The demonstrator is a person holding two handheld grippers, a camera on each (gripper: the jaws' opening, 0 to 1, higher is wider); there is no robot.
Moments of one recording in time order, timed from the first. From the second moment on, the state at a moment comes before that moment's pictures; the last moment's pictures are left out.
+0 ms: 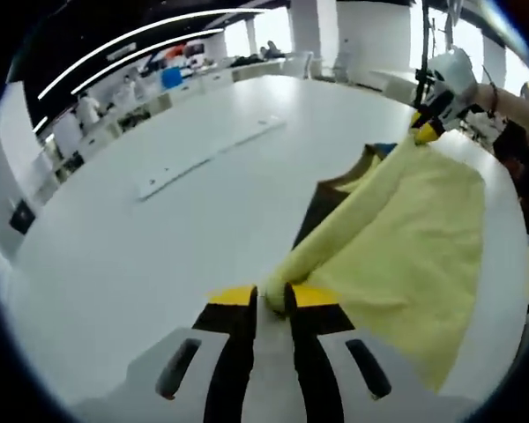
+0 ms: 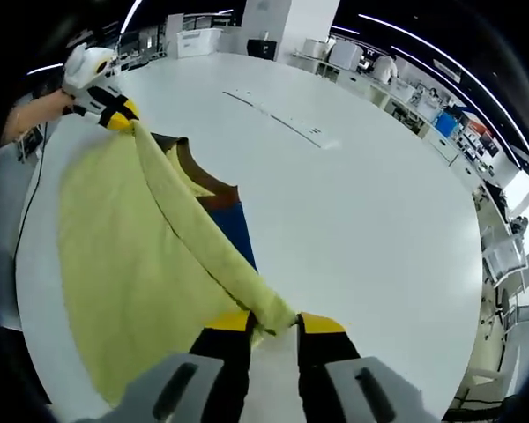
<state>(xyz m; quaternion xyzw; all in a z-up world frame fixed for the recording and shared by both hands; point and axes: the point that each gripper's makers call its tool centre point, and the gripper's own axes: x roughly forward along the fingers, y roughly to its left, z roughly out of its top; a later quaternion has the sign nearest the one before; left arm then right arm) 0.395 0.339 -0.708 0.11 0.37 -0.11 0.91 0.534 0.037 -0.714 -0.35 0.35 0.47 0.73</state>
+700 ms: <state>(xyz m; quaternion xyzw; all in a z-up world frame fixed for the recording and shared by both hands) 0.402 0.335 -0.711 0.23 0.31 -0.19 0.90 0.554 0.044 -0.708 -0.26 0.32 0.48 0.77</state>
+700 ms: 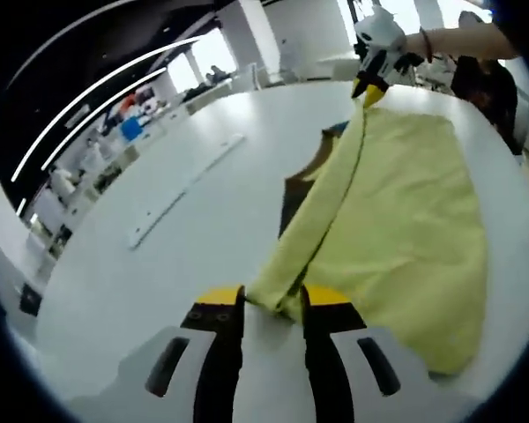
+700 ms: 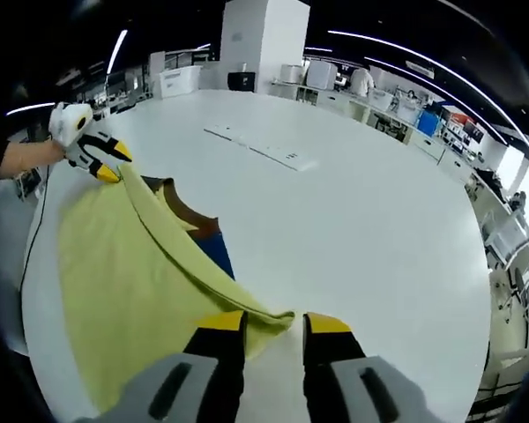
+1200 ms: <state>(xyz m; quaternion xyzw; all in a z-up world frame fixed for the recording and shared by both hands) 0.428 0.351 -0.712 0.18 0.30 -0.14 0.93 0.566 0.050 -0.713 -0.25 0.32 0.45 0.79</state>
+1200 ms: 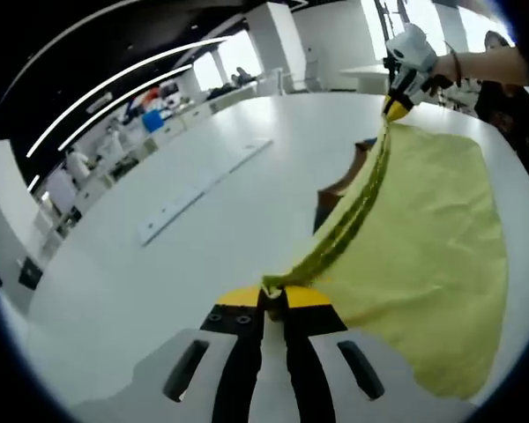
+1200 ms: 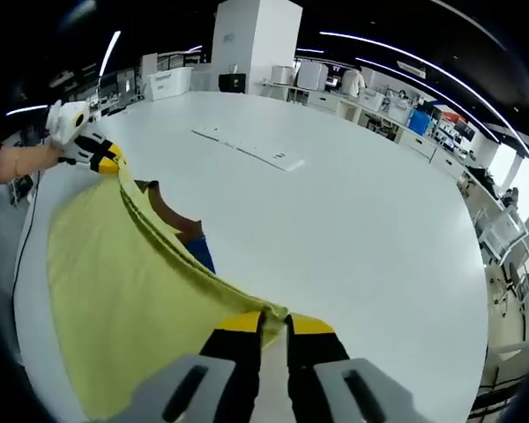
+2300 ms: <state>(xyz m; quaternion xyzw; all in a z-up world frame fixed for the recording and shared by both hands) 0.423 0.363 -0.705 -0.01 0.30 -0.03 0.95 0.584 0.056 -0.703 -0.22 0.29 0.40 0.84</state>
